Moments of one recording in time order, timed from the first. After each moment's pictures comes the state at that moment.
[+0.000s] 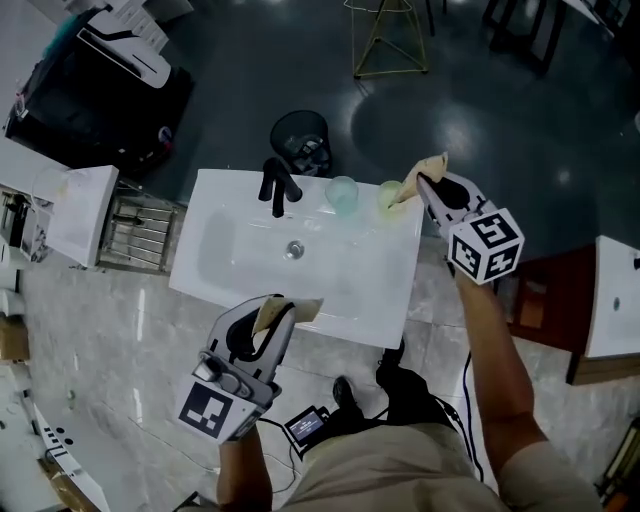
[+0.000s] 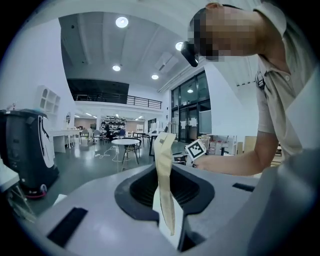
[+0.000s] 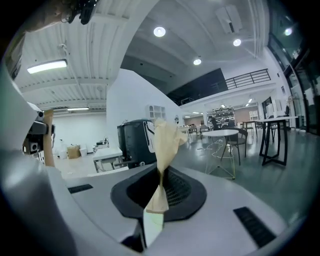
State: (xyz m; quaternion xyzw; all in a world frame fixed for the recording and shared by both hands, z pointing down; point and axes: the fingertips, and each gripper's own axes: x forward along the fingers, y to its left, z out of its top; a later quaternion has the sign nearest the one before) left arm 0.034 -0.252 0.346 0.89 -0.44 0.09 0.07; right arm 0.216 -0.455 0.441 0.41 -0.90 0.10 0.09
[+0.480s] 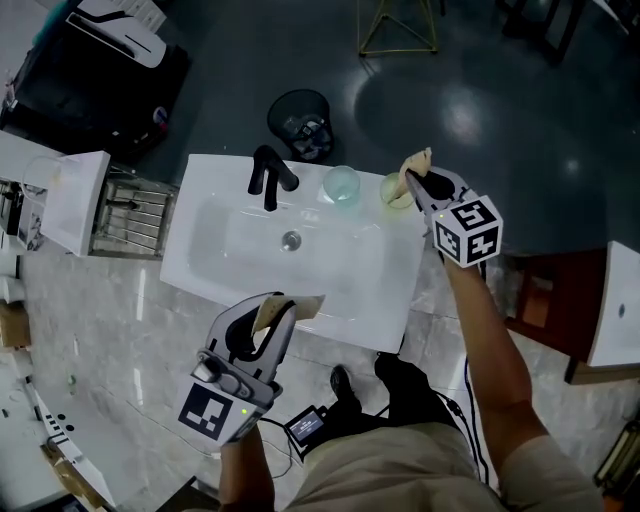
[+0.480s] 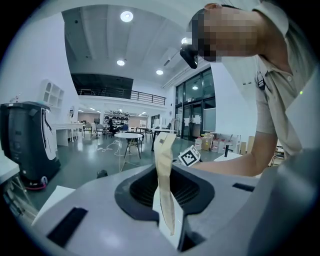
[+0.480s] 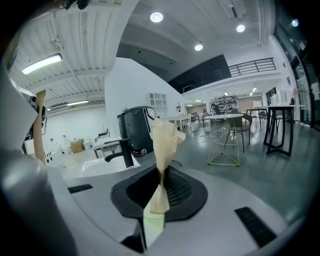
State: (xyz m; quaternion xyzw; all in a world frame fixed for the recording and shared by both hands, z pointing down) left arm 0.035 -0.284 0.393 0.88 -0.45 0.11 0.10; right arm 0.193 -0.499 0.548 0.38 -0.90 0.14 0.15
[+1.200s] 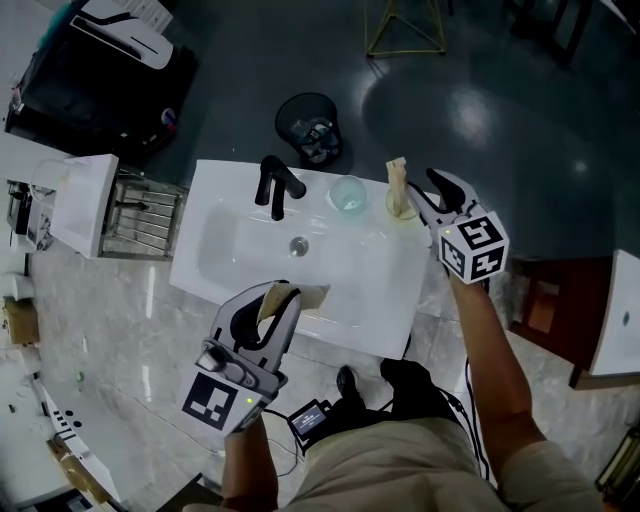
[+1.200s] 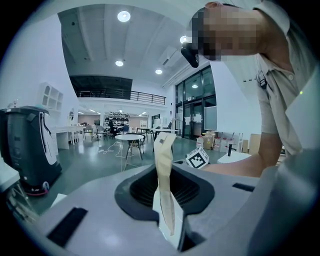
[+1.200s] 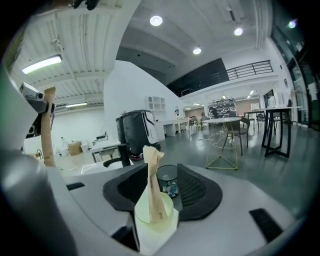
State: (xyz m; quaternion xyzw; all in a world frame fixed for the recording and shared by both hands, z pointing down) left arm 0.039 -0.318 0.383 0.88 -0.46 0.12 0.09; right arm 0.196 -0.502 0.537 0.39 -0.90 0.13 0.13
